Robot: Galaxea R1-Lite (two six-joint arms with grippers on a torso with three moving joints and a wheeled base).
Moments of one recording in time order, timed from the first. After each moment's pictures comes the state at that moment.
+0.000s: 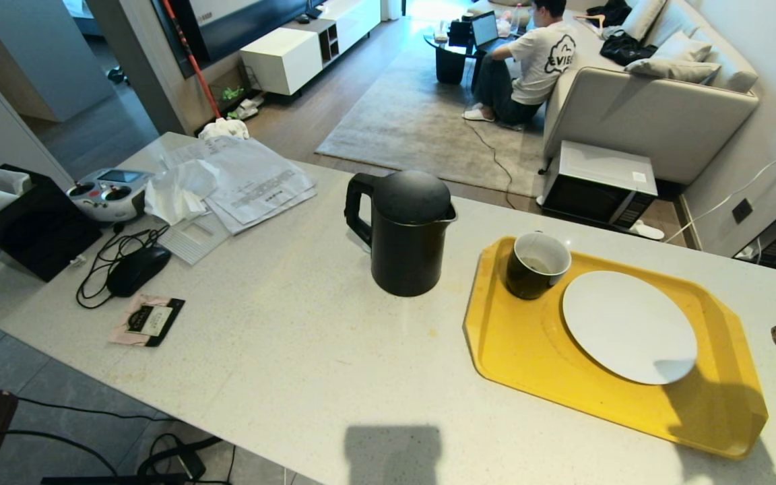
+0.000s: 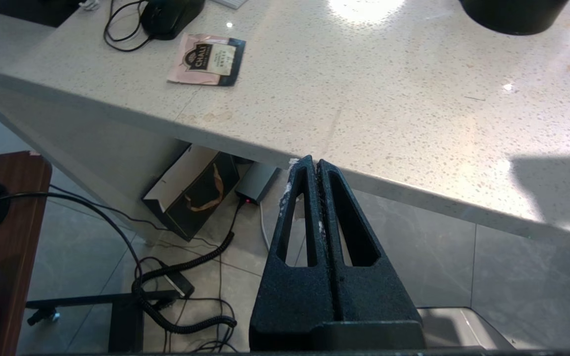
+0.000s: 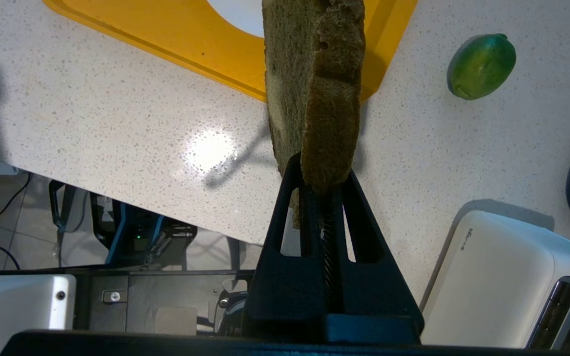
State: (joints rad) left arm 0.00 0.00 0.00 0.00 0.00 0.00; right arm -0.19 0.95 -1.31 1.07 0.04 -0.15
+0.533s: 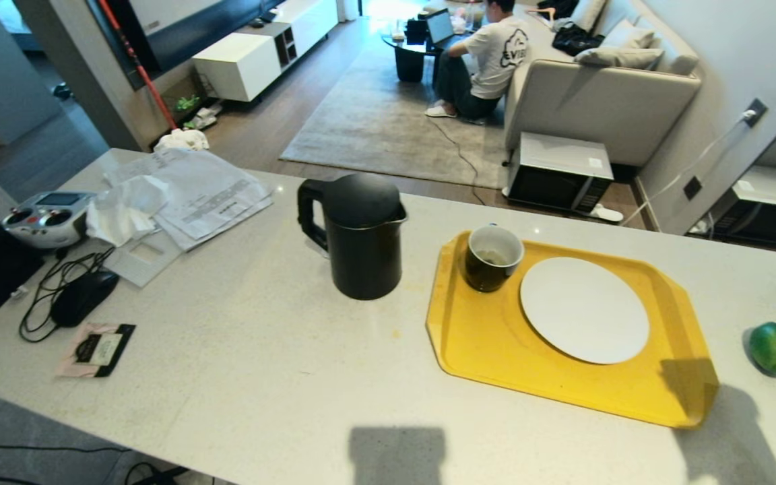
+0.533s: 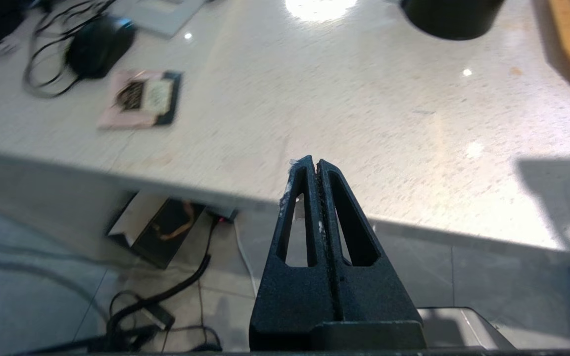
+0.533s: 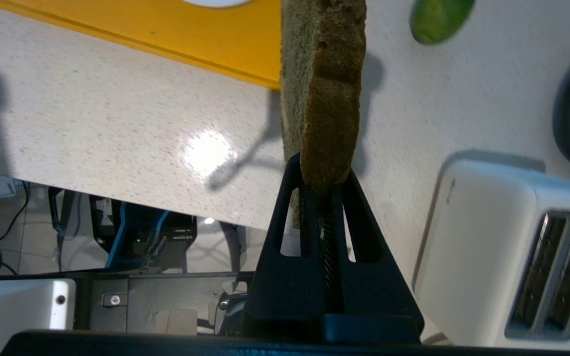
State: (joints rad) left arm 0.00 0.00 0.00 0.00 0.00 0.00; right arm -0.20 0.95 -1.31 1.07 0.04 -0.15
